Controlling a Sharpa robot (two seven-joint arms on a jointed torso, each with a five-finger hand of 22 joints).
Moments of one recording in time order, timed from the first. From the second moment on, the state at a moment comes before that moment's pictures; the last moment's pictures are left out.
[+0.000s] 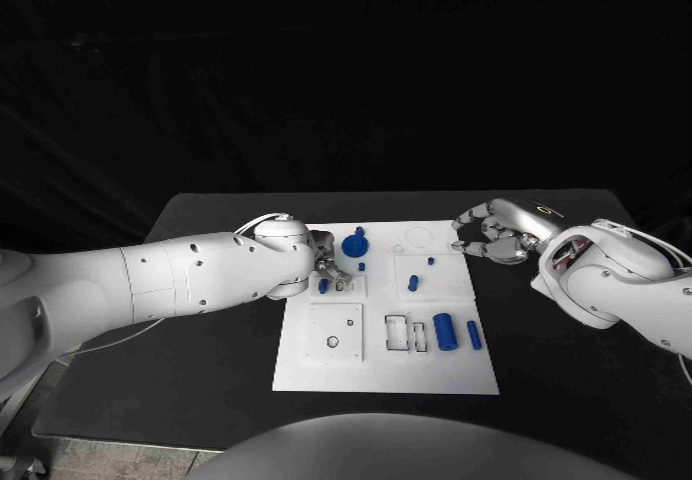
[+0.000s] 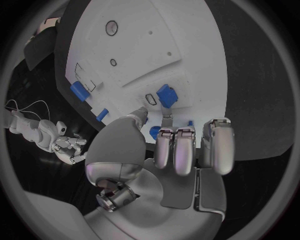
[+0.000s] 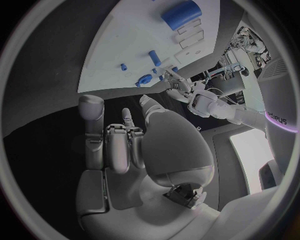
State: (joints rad) left arm 1.16 -0.60 -0.16 1.36 -1.29 0.02 -0.62; left_hand 1.00 -0.02 0.25 0.27 0.11 0.98 0.07 0.26 1.02 1.47 0.00 1.57 1.31 1.47 -0.04 1.57 1.31 0.02 1.45 0.07 1.48 1.31; right arm 1.21 -0.94 -0.17 1.58 -1.43 -0.40 -0.11; right_hand 1.31 -0.03 0.15 0.21 0.24 0.86 0.10 0.14 0.22 1.46 -0.01 1.55 1.31 1.47 -0.08 1.45 1.31 0.15 1.38 0.04 0.74 1.16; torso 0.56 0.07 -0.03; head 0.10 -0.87
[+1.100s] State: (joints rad) left arm 1.20 -0.76 -0.15 1.44 -1.22 -0.20 -0.22; left_hand 1.29 -0.04 0.26 0.21 0.29 0.90 0.10 0.07 0.72 1.46 0.02 1.57 1.31 1.47 -0.02 1.57 1.31 0.02 1.47 0.09 1.52 1.31; right arm 1.21 -0.94 -0.17 1.58 -1.42 -0.41 -0.10; right_hand 1.31 -0.03 0.15 0.21 0.25 0.86 0.10 0.14 0.22 1.46 -0.01 1.55 1.31 1.46 -0.08 1.45 1.31 0.15 1.38 0.04 0.74 1.16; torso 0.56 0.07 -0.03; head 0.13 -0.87
